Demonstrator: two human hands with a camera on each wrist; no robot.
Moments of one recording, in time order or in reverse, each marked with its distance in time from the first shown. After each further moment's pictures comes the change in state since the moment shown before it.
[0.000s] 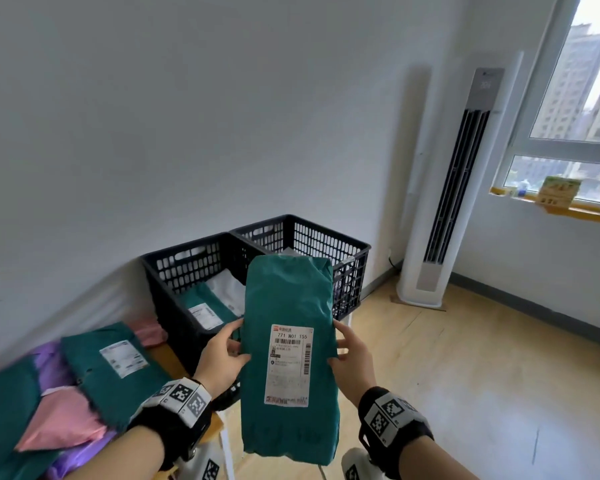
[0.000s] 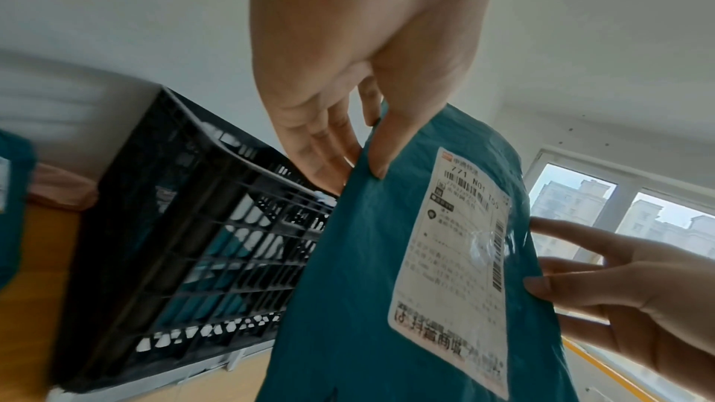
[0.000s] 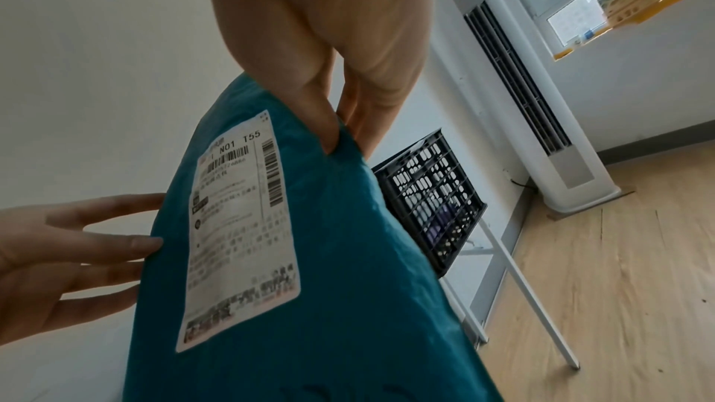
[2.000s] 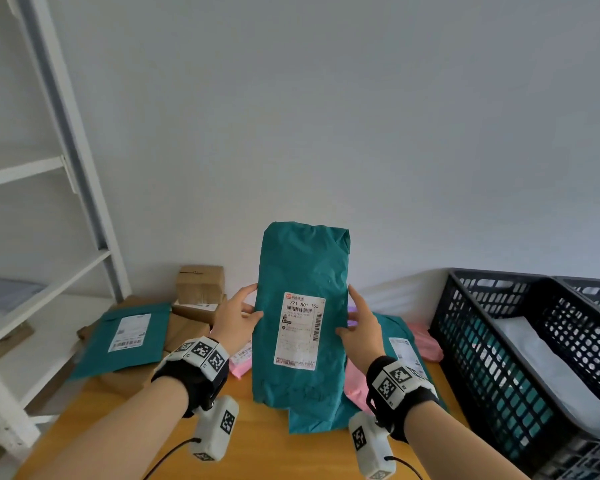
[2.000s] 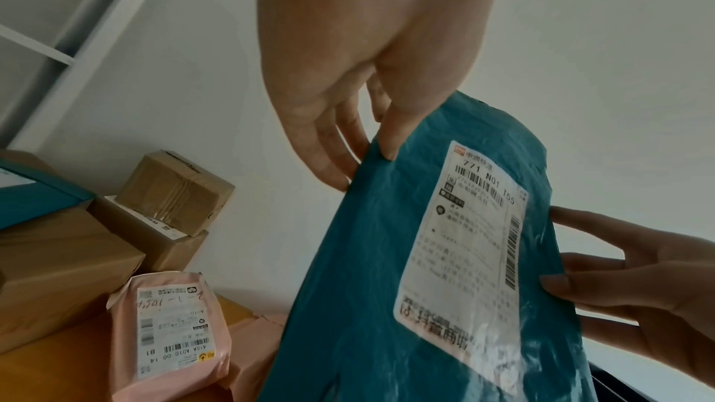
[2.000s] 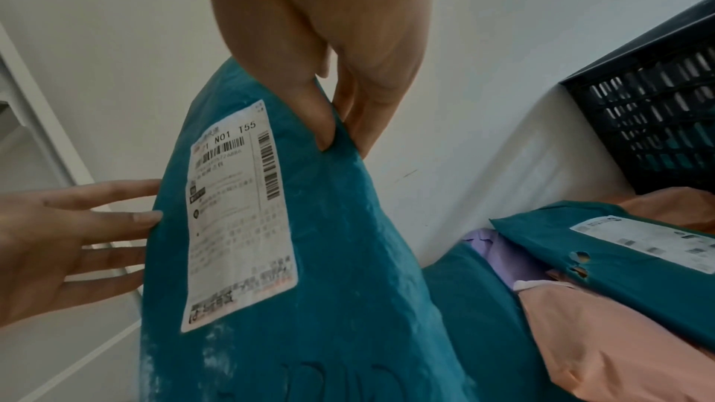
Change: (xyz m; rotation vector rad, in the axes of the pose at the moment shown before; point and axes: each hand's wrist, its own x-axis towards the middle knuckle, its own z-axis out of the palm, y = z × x) left_hand -0.162 -0.172 -0.470 0.121 0.716 -0.310; right_hand -0.100 -0.223 0.504 0.001 -0.680 -0.309
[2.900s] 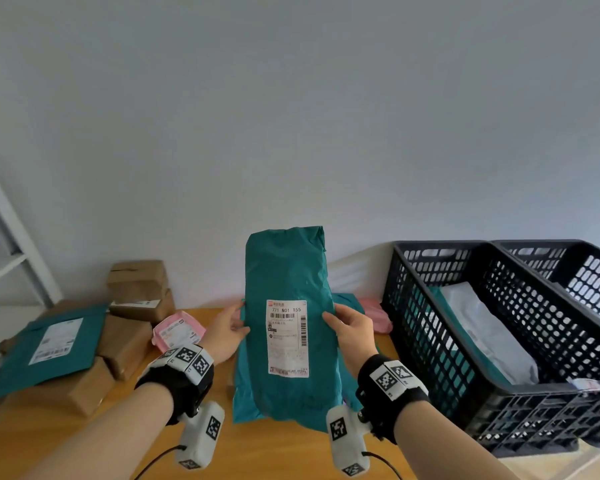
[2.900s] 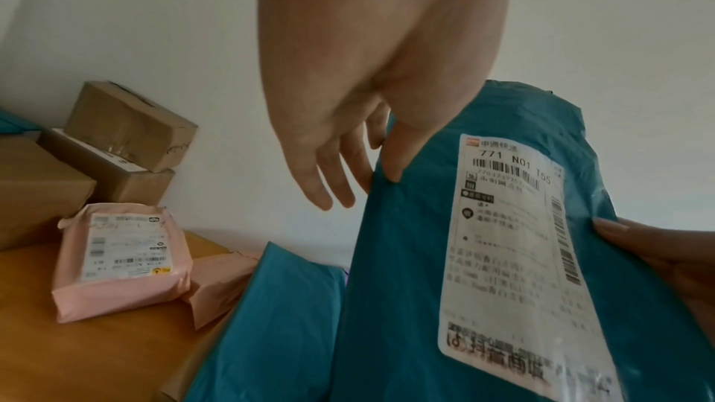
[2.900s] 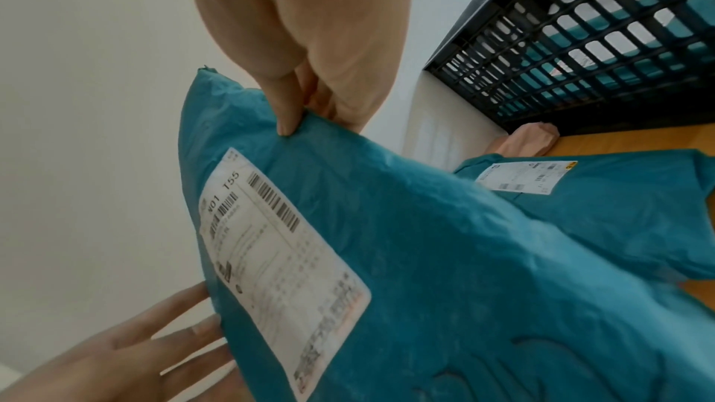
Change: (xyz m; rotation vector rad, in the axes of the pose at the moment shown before) left_hand -0.002 0.016 0.116 0.011 -0.231 -0.104; right_hand -0.009 0.059 -0.091 0.560 0.039 0.144
